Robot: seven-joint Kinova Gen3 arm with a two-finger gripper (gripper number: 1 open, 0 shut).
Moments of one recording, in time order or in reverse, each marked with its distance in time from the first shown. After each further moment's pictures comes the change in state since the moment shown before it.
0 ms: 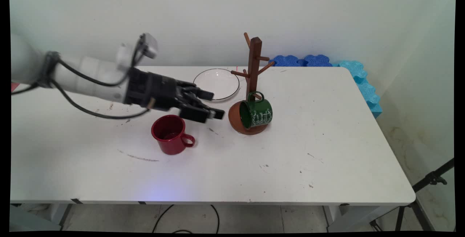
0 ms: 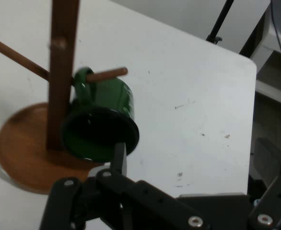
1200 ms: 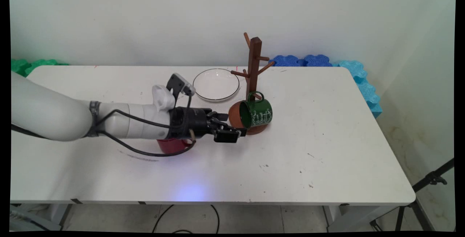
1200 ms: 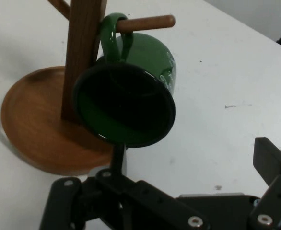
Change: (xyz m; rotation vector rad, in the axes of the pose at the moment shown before) arm -0.055 0.032 0.085 0.197 0.042 -0.126
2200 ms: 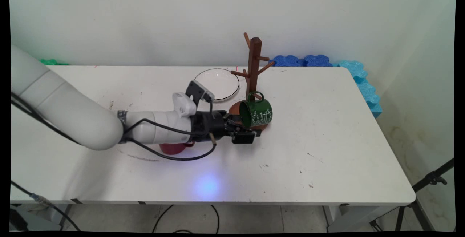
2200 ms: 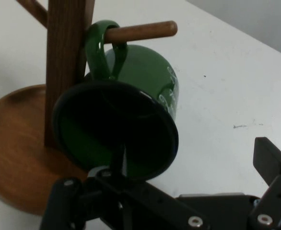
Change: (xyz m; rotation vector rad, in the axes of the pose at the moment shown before) arm -0.010 0.006 0.049 0.001 0.050 0.014
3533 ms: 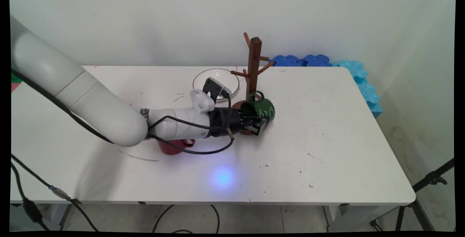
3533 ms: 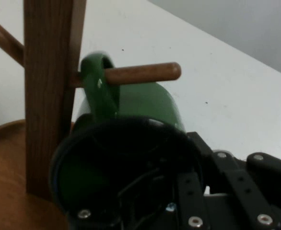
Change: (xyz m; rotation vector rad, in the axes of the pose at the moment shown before) arm 0.009 0.002 0.043 -0.012 0.045 0.001
